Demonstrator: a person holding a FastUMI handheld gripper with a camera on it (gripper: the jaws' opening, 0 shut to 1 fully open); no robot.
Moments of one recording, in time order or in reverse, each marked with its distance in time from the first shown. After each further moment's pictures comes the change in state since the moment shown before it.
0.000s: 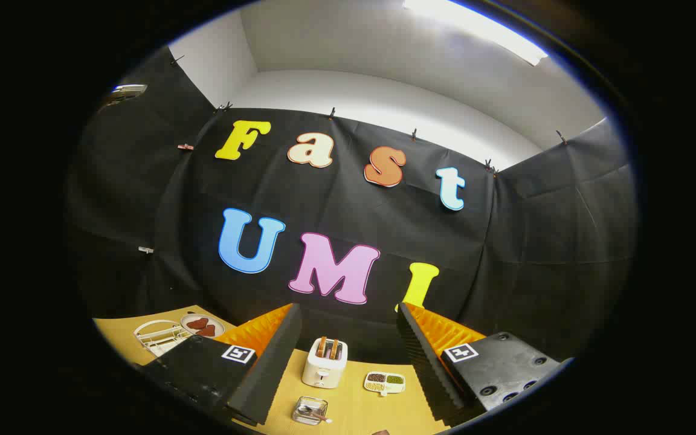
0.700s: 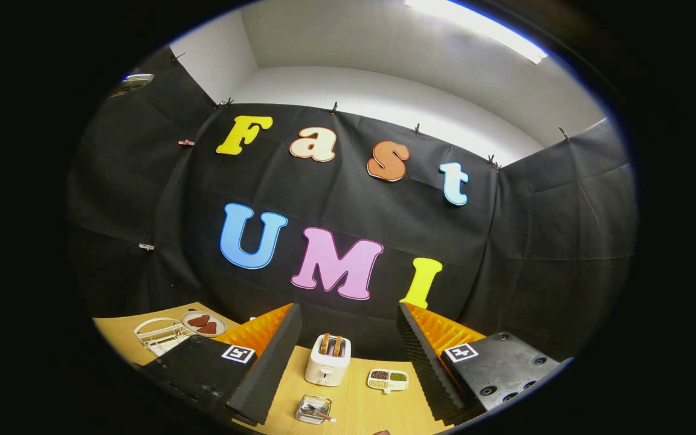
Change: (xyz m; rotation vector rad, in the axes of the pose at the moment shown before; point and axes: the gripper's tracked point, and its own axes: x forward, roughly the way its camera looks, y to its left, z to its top) arm 0.006 0.013 -0.009 -0.001 0.025 0.010
